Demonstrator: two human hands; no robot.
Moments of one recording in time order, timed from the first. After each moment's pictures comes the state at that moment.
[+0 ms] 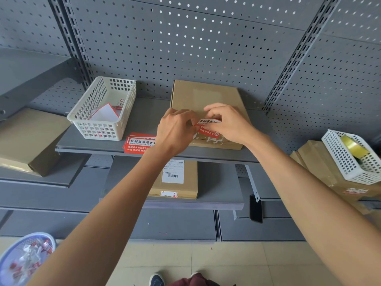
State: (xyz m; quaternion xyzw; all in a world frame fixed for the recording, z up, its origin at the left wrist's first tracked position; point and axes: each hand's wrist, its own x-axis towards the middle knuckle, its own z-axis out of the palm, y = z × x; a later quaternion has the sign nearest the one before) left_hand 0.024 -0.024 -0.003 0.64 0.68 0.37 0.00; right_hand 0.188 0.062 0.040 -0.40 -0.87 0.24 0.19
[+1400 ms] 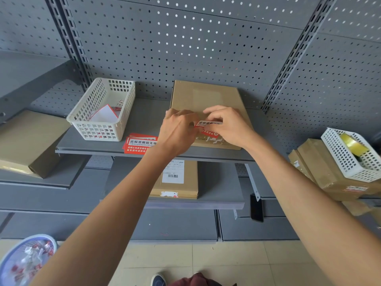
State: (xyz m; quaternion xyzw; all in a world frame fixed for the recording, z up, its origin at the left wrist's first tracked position) left_hand 0.027 -0.021 0.000 0.68 0.66 0.33 -0.01; right_hand 0.193 0.057 0.033 -0.40 -0.86 0.25 0.22
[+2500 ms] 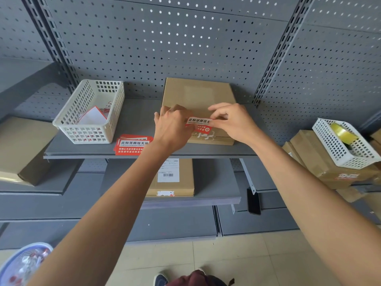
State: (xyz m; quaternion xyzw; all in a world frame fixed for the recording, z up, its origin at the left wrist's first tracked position) left_hand 0.040 -0.016 0.011 0.64 0.72 0.28 0.04; right_hand 0.226 0.067 0.028 -0.42 -0.82 0.29 0.26
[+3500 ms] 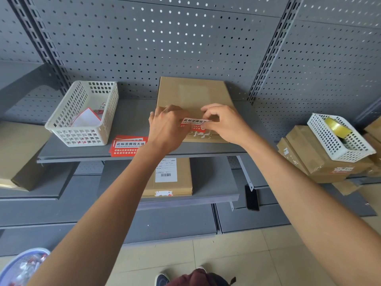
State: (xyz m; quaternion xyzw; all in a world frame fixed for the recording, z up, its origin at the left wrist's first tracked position) left_hand 0.037 -0.021 0.008 0.65 0.69 0.31 0.03; right_hand 0.220 0.057 0.025 -0.43 -0.84 0.26 0.22
